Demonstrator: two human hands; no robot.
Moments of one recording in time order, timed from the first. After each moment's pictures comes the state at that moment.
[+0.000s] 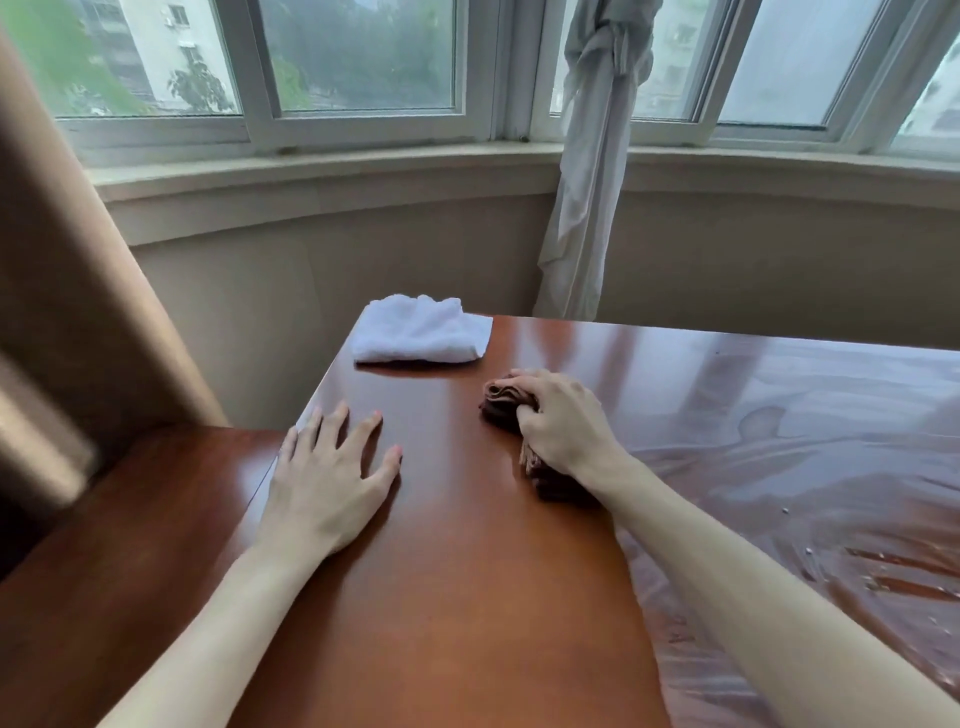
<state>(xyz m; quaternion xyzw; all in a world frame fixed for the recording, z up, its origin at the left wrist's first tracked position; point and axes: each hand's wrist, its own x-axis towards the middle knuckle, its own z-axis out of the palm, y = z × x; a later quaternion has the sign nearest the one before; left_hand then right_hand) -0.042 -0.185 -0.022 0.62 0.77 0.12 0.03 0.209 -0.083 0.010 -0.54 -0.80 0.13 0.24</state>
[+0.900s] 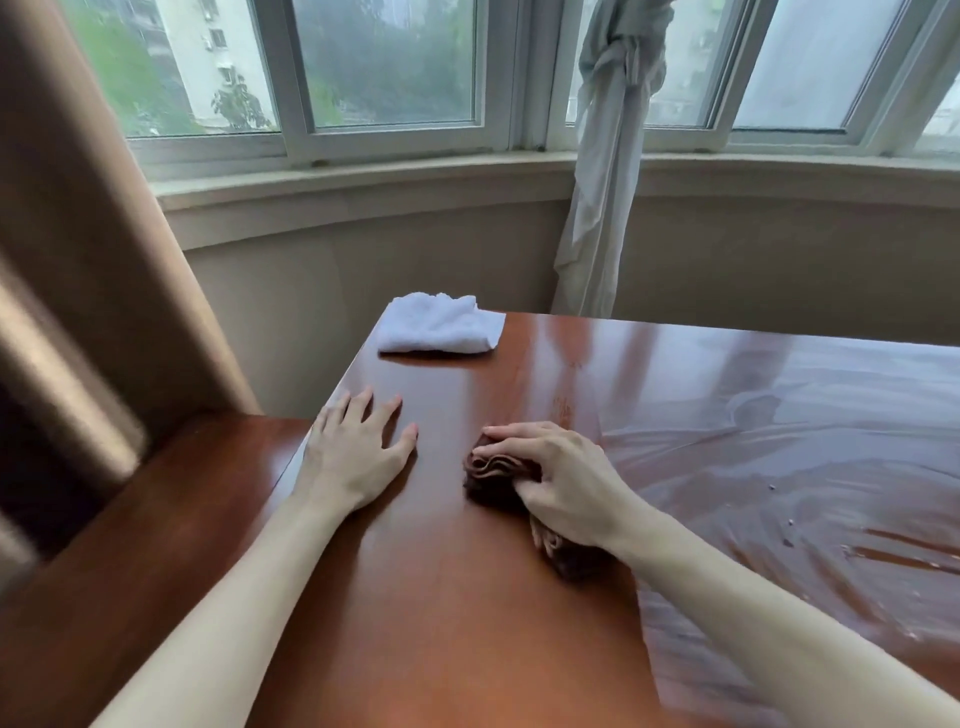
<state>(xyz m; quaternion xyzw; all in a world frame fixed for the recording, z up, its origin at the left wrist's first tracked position) -0.039 -0.189 -0.016 0.62 0.77 0.12 0.03 0.229 -0.177 0.009 -0.41 -0.87 0.18 0.22</state>
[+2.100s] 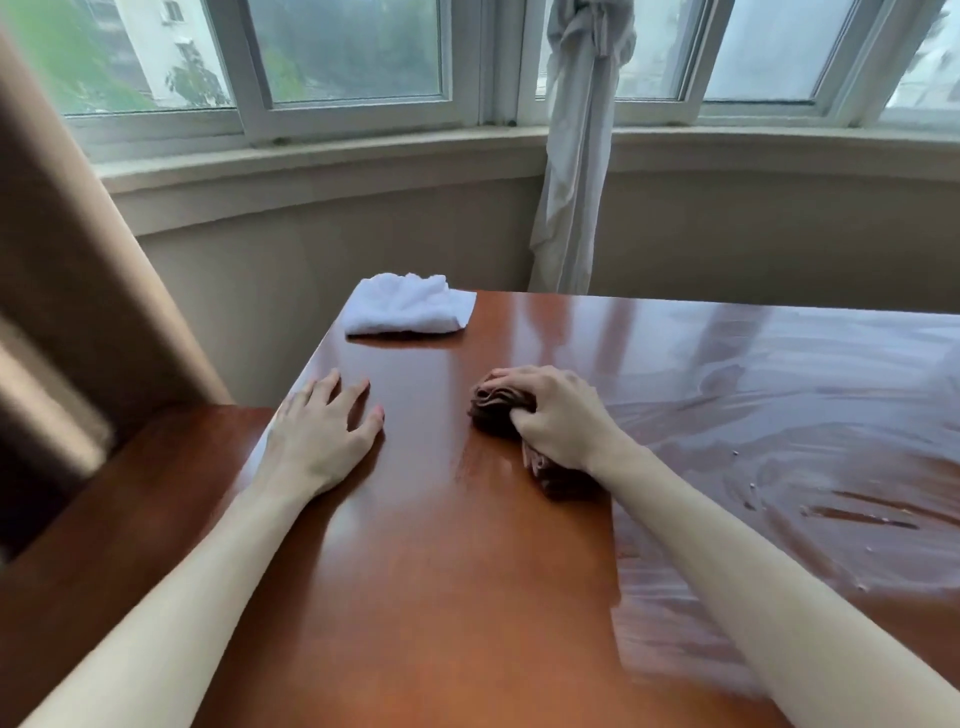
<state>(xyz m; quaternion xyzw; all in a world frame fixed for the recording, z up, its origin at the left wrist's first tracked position) -0.046 -0.180 -0.027 0.63 0.77 0.12 0.03 0.247 -0.136 0.017 -0.48 -0.83 0.15 0.23</state>
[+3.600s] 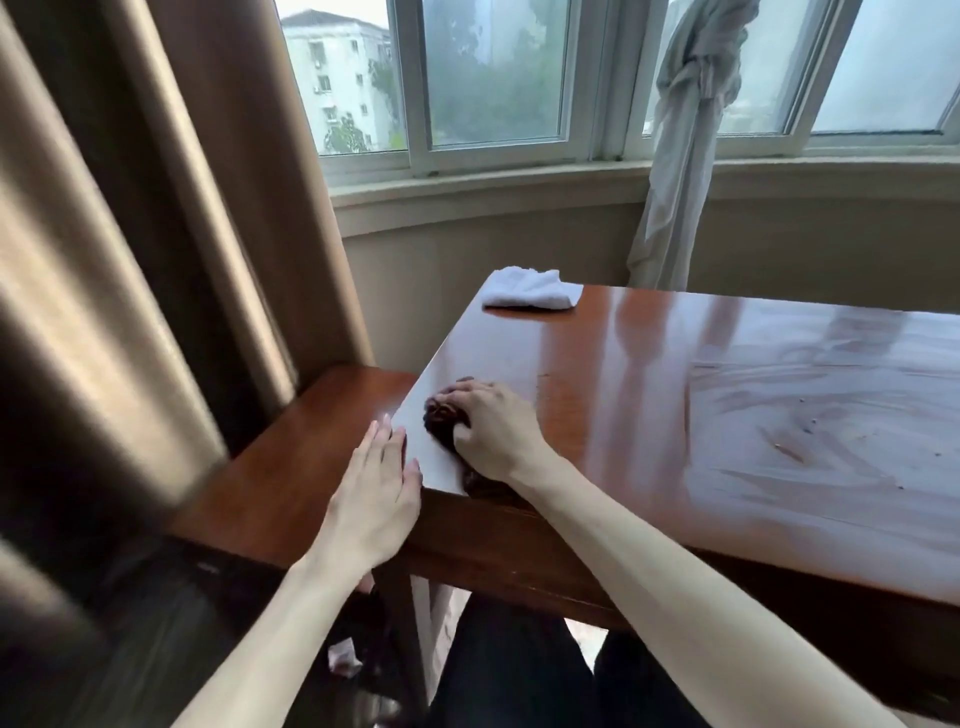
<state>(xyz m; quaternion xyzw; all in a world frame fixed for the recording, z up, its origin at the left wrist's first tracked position) -0.049 -0.449 -0.030 0.58 0.78 0.23 0.08 0.097 -0.334 0.009 -0.38 -0.89 0.11 0.23</state>
